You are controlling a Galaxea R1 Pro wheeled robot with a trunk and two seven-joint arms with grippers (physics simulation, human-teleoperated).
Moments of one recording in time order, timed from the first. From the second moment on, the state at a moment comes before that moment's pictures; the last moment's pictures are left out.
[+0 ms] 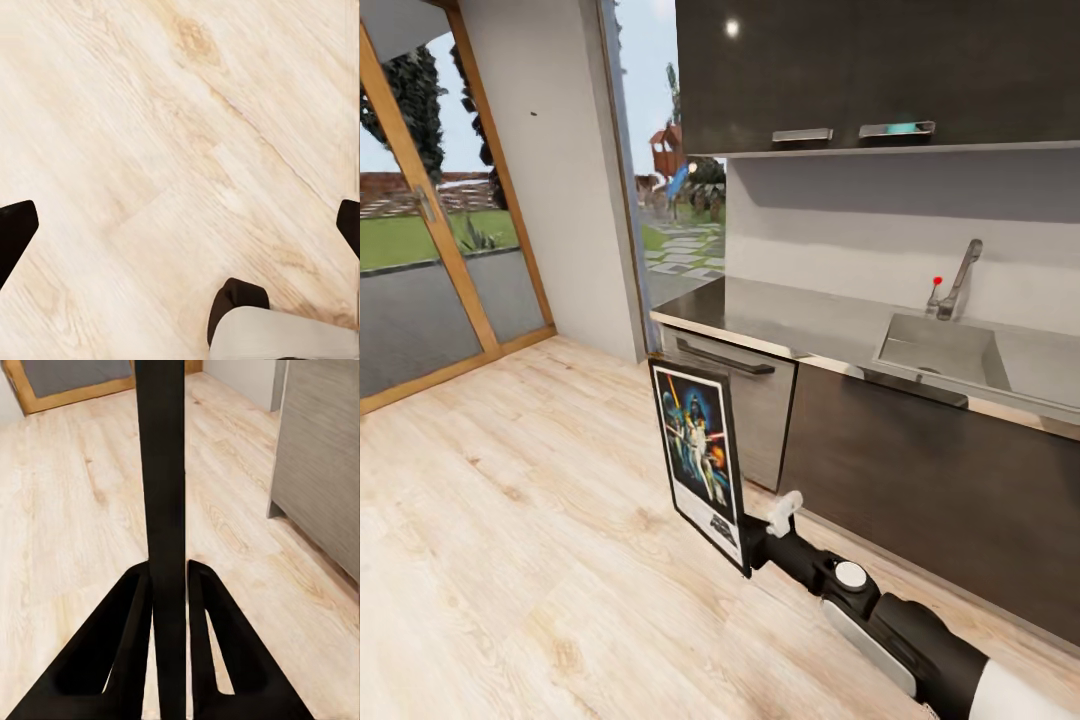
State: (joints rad) left arm 0.10 0.16 0.54 -0.65 0.01 -0.09 -0.36; right arm -0.57 -0.27 0.89 -1.17 -0.60 0.04 0.03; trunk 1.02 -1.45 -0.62
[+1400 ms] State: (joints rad) left arm 0.10 0.16 0.43 -0.66 0.01 -0.08 -0.35; right arm -0.56 -0.35 0.85 -1.14 -0.68 0.04 0.25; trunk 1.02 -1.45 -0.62
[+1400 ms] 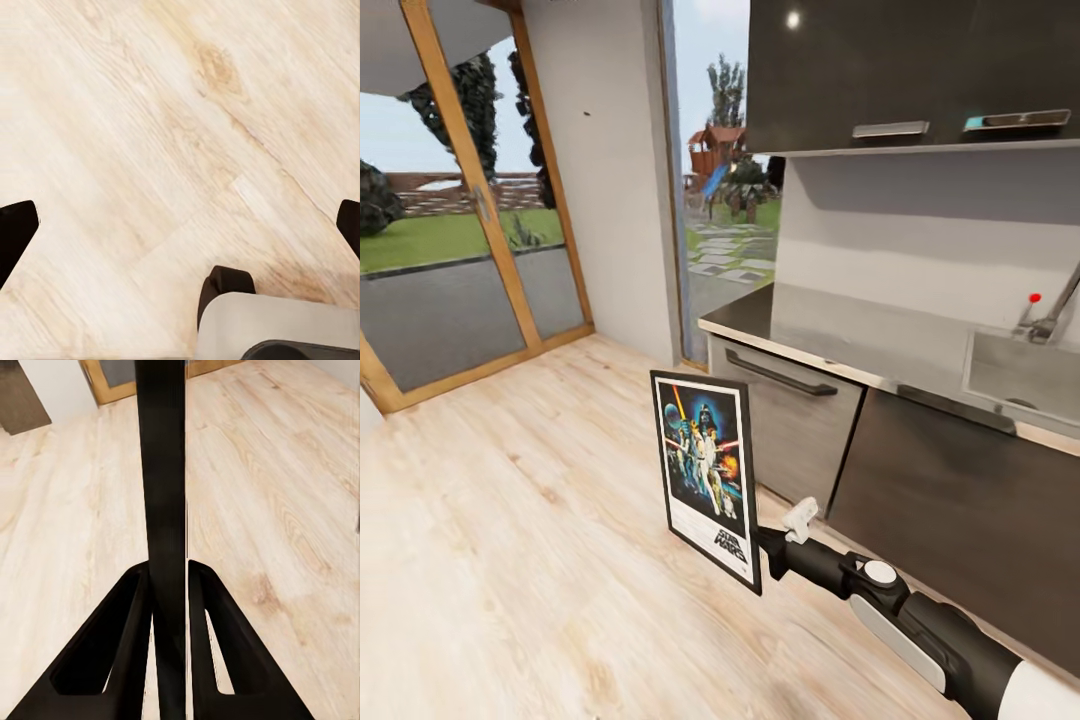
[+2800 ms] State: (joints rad) left arm 0.10 0.14 0.31 -0.98 0.01 0.15 -0.36; right arm -0.56 -0.36 0.83 -1.13 -0.68 0.04 0.26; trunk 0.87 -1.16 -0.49
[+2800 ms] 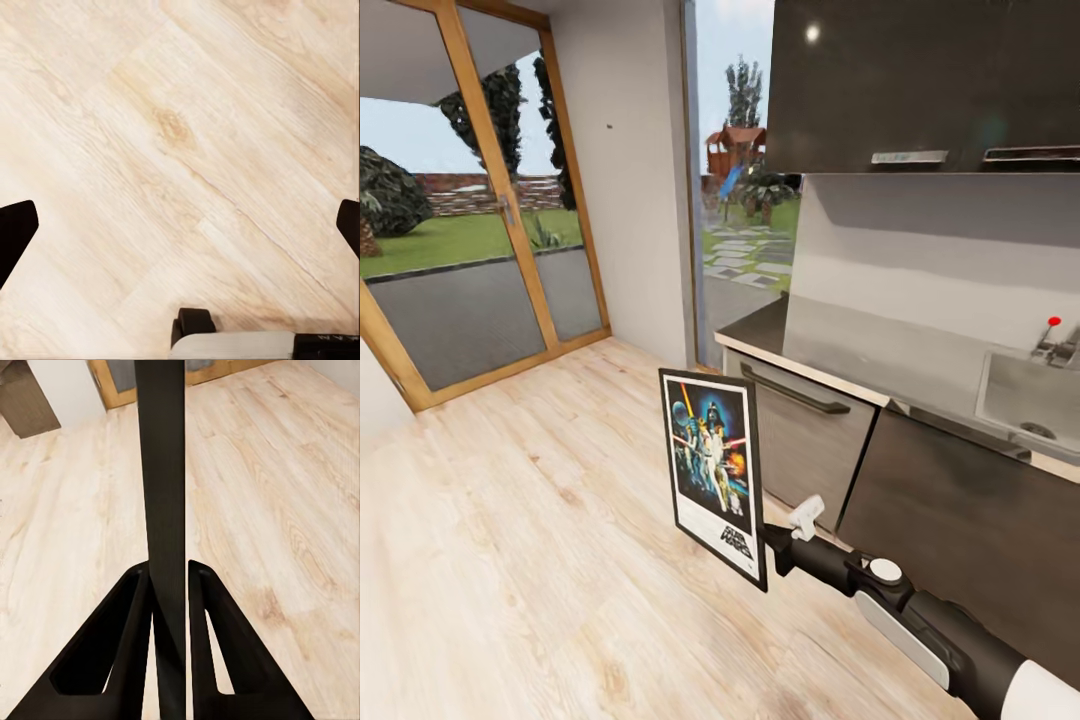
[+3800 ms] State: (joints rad) left arm 0.10 0.14 0.28 -1.00 0.01 0.22 -0.36; right arm -0.56 -0.43 0.83 -1.13 -0.68 0.02 0.39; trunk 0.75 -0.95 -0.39
